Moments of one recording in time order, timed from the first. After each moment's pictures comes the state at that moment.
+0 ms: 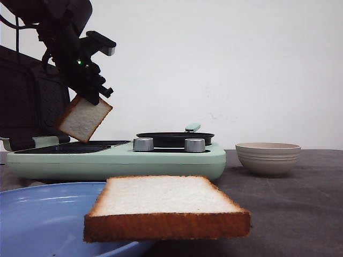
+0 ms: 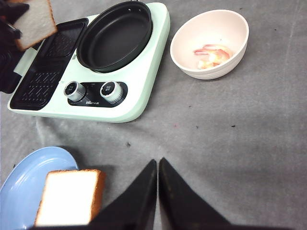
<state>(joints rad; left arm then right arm) -0.28 1.84 1.42 -0.09 -0.18 0.58 0.20 0.54 0.71 -0.75 -0.29 0.39</state>
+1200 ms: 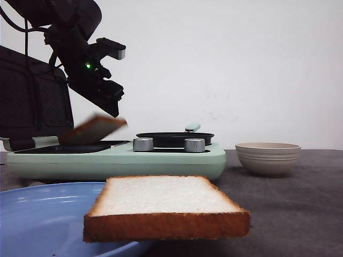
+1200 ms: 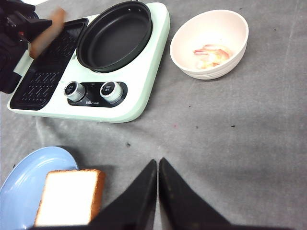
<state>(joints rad) -0.32 1.85 1.42 -0.16 -0.07 0.53 0.20 0.54 0.71 -0.75 -0.29 0.39</state>
